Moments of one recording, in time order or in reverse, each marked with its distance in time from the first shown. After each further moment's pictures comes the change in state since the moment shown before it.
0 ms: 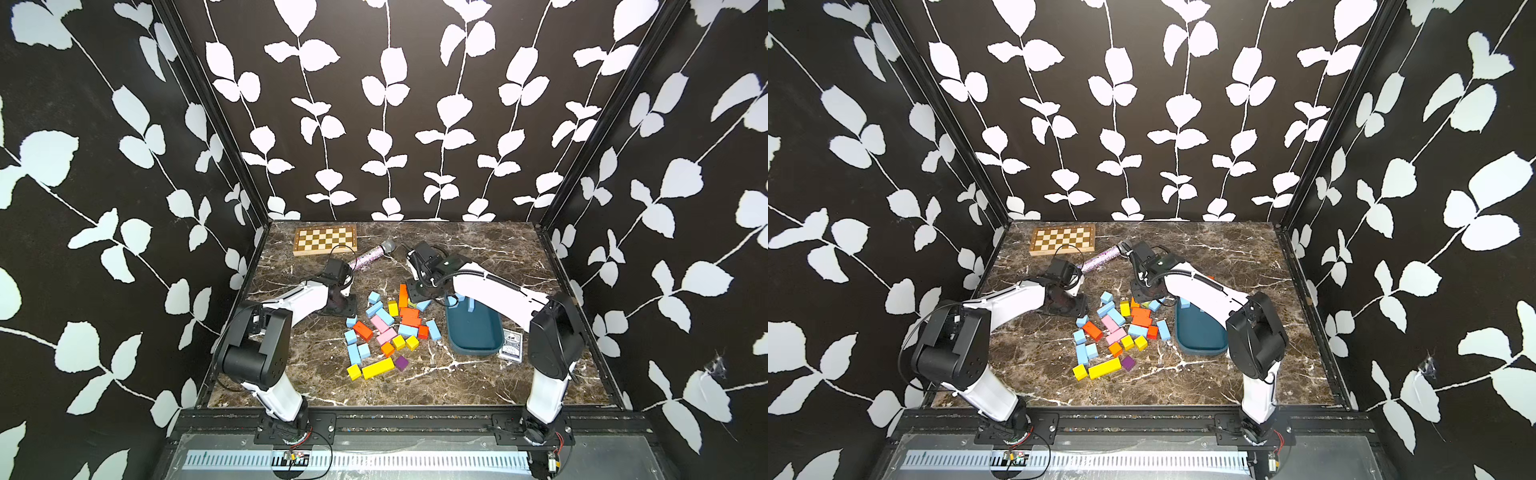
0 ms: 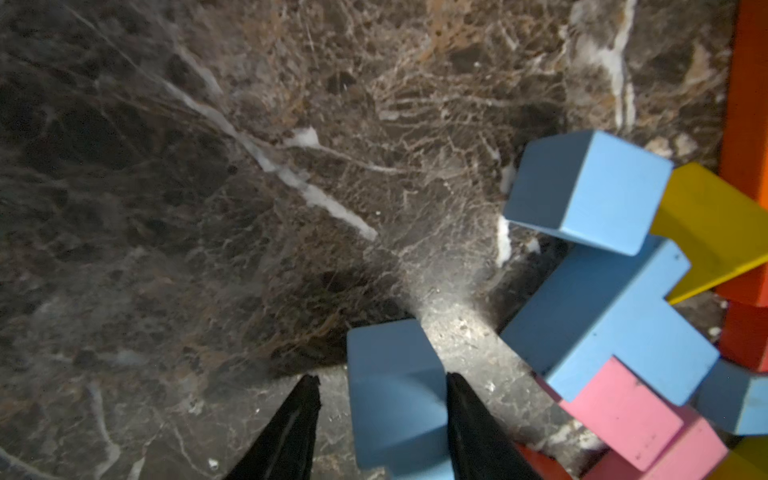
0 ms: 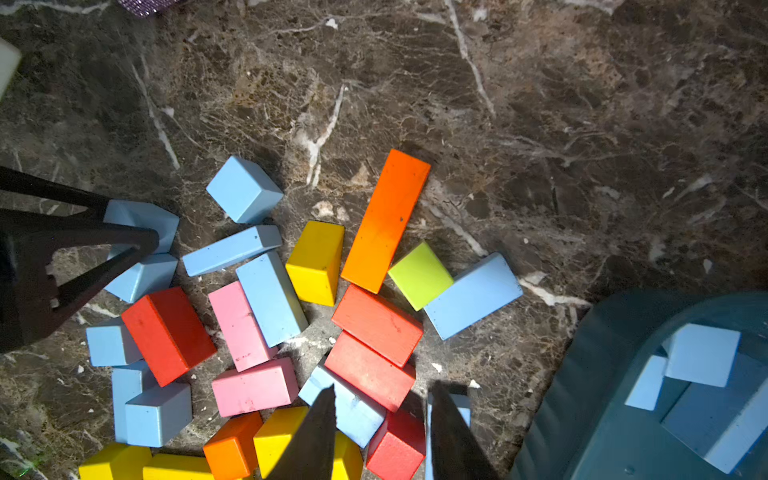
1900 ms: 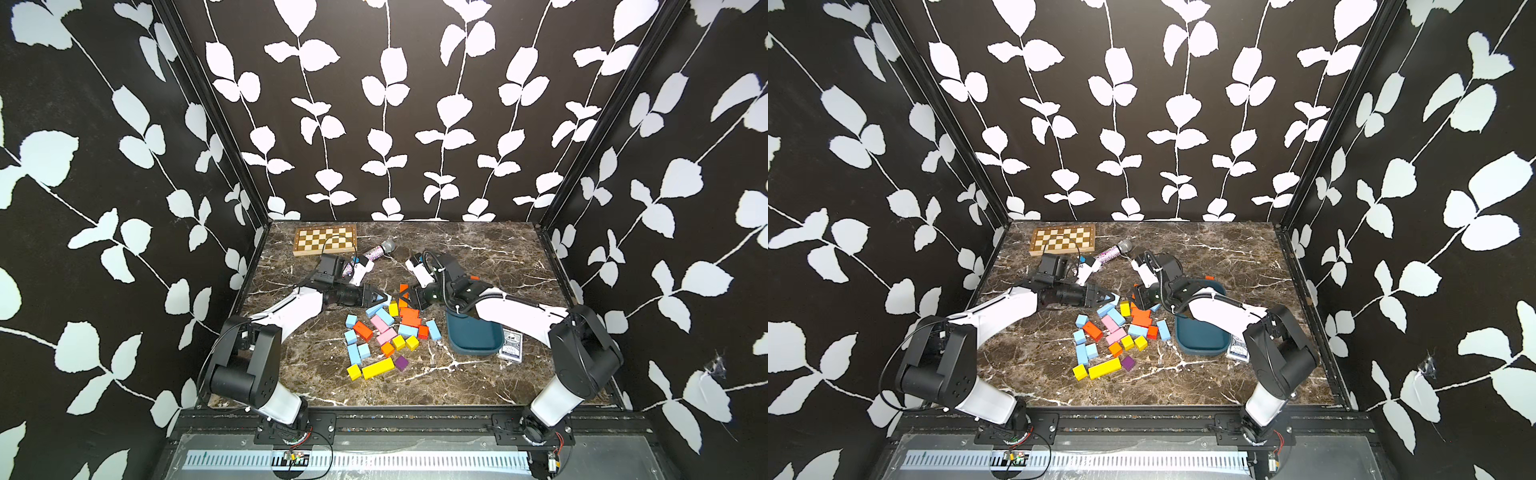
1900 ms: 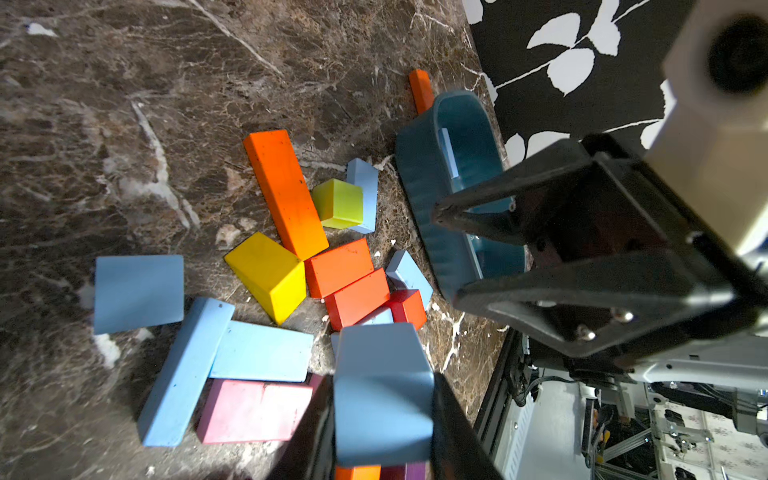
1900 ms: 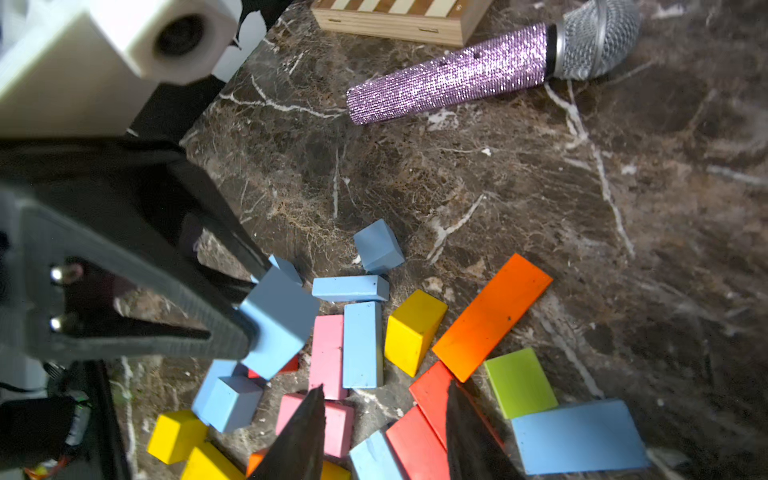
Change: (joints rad) left arm -0.001 -0.119 -0.055 0.288 0.713 -0.130; right arm -0.077 -0.211 -0.506 0.737 -0.367 -0.286
